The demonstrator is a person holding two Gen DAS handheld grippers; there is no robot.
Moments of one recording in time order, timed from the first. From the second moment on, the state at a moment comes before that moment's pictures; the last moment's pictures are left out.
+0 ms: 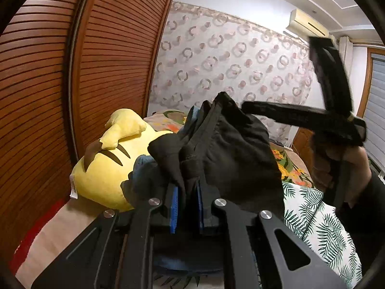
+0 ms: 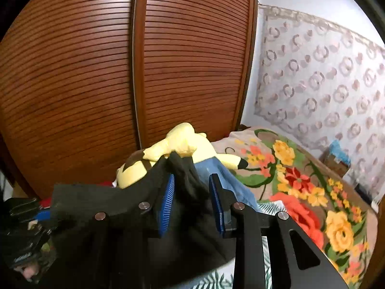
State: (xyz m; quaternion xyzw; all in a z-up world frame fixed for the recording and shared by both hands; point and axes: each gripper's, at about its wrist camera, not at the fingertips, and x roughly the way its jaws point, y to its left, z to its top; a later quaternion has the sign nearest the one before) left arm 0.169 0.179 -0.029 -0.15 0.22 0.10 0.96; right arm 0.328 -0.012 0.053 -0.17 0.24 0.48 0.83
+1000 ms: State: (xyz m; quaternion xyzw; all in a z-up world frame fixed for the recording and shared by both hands) left arm 0.150 0.156 -0.010 -0.09 0.26 0.11 0.96; right arm 0.272 -0.064 0.035 -0.11 0.27 0.42 0.86
